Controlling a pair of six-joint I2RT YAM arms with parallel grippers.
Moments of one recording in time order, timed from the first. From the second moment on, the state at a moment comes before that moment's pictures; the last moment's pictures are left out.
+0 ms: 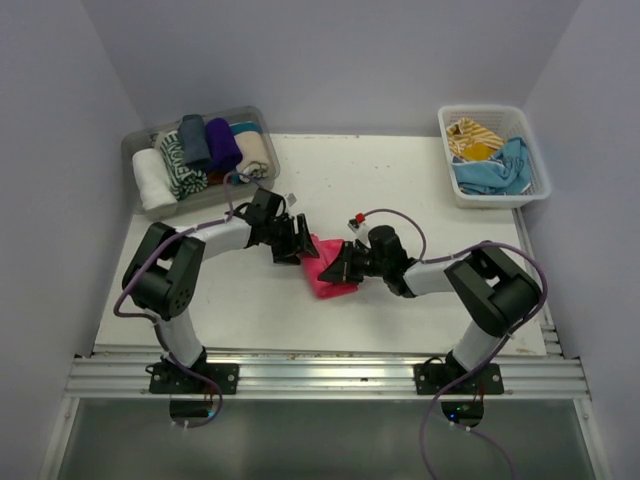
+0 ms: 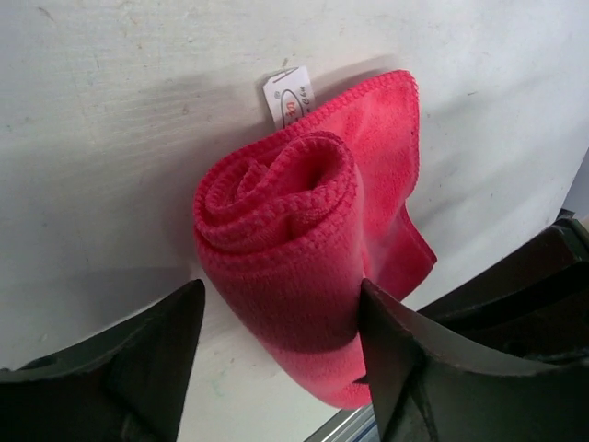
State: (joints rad) left arm -0.44 1.77 1.02 -0.25 0.45 -0.64; right arm 0.63 1.68 0.60 0.53 -0.51 0.83
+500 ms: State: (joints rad) left arm -0.45 1.83 1.05 -0.25 0.47 -0.68; right arm 0.61 1.61 0.63 0.35 -0.46 0.77
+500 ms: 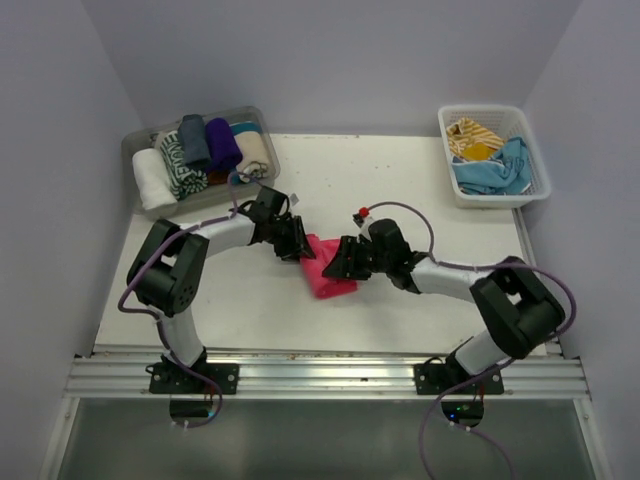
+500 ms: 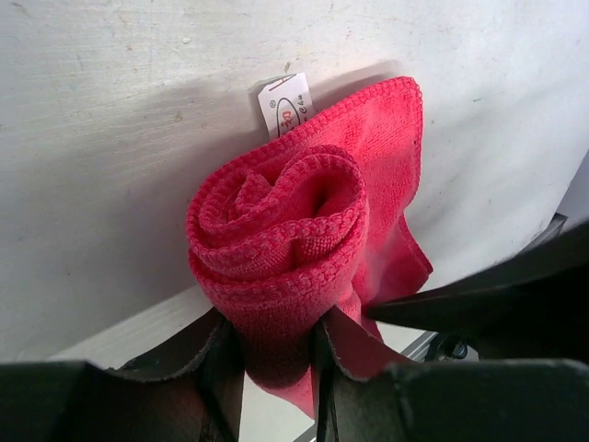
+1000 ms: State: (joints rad) left arm -0.45 1.83 1.09 -0.35 0.40 -0.72; right arm 1.15 1.56 1.09 -0.33 0.49 0.33
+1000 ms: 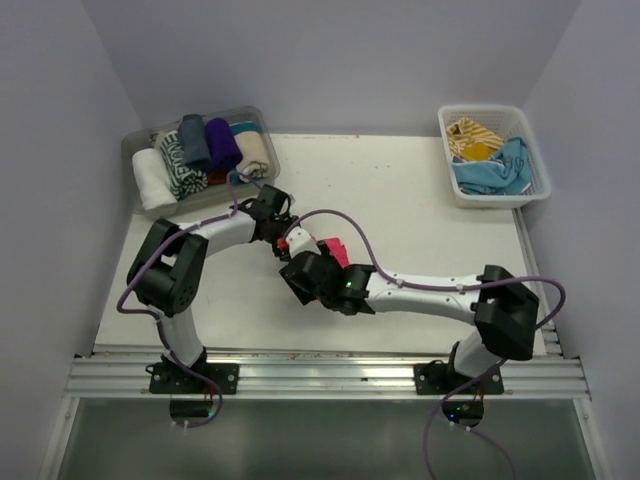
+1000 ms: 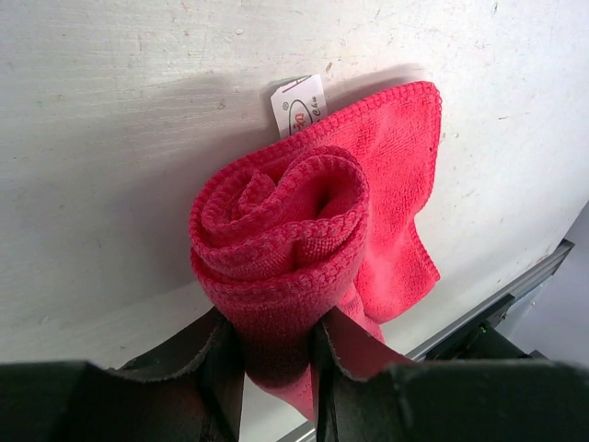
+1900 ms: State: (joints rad) left arm -0.45 1.70 1.10 -0.39 0.34 -0.77; right arm 1.09 1.58 0.88 -0.17 0.43 0.41
